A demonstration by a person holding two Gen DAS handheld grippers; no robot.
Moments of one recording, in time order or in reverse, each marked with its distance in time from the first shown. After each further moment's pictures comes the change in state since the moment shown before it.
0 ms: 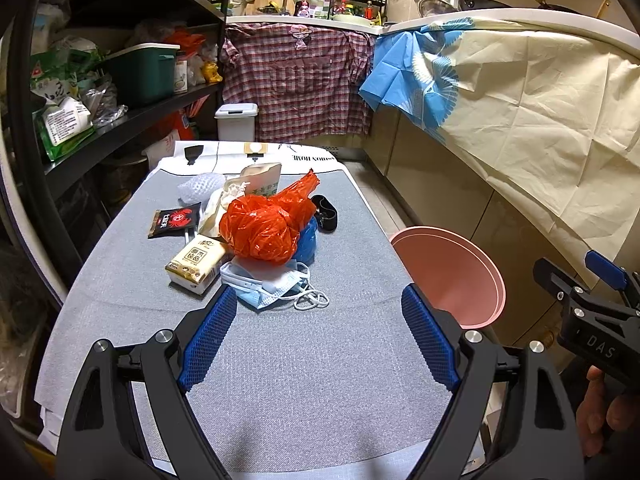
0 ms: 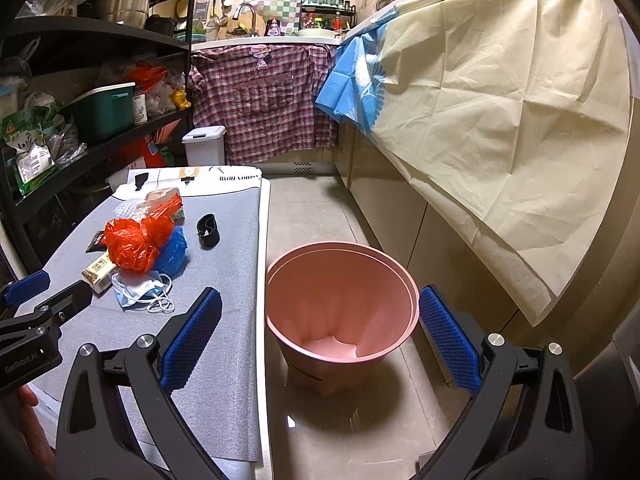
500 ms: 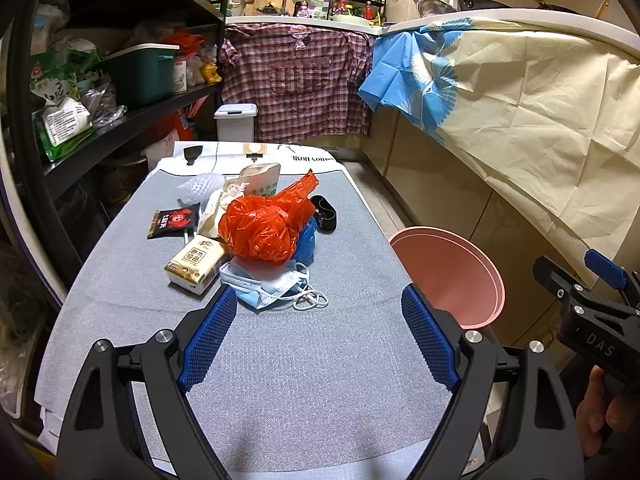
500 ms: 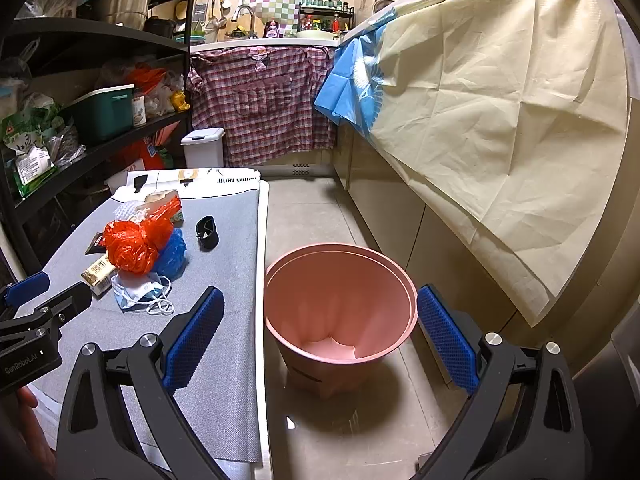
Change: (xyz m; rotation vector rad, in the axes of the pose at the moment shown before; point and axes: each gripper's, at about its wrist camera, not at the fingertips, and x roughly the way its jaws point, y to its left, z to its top) left arm 0.000 -0.001 0.000 -0.001 0.000 -0.001; right arm -0.001 -0.001 0.001 0.002 -0.004 -0.003
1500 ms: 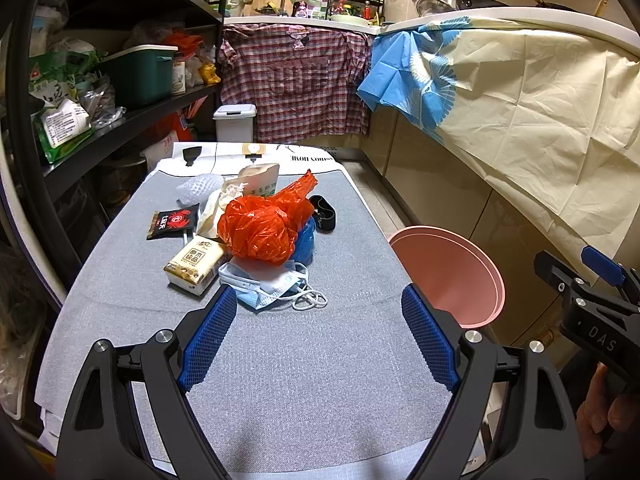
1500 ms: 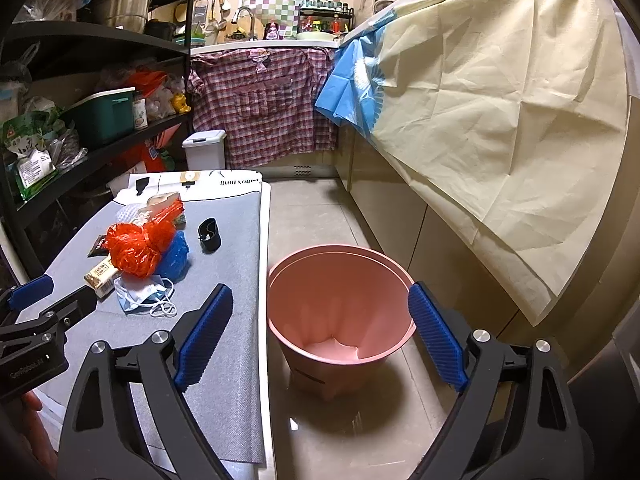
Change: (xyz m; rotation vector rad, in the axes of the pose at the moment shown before) left arm 0.001 -0.001 0.000 0.001 0.000 -0.001; right arm -0.001 0.001 0.002 0.006 -0.004 0.007
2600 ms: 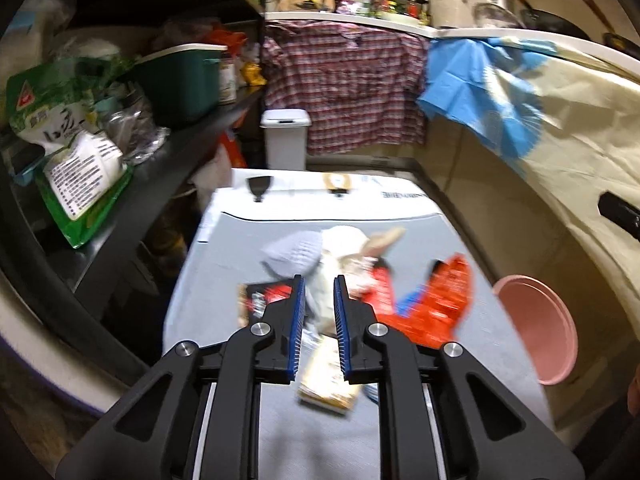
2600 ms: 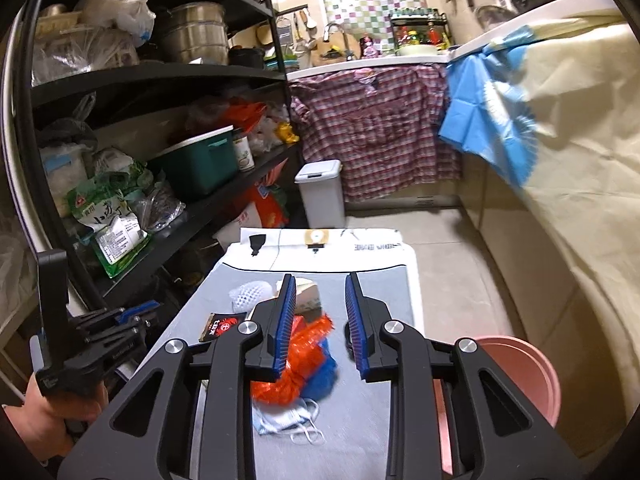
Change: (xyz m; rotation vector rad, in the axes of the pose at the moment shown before) left arm 0.067 0.150 0.109 -0.016 0.018 0.112; right arm 0.071 0.112 0.128 0.009 -0.040 0.438
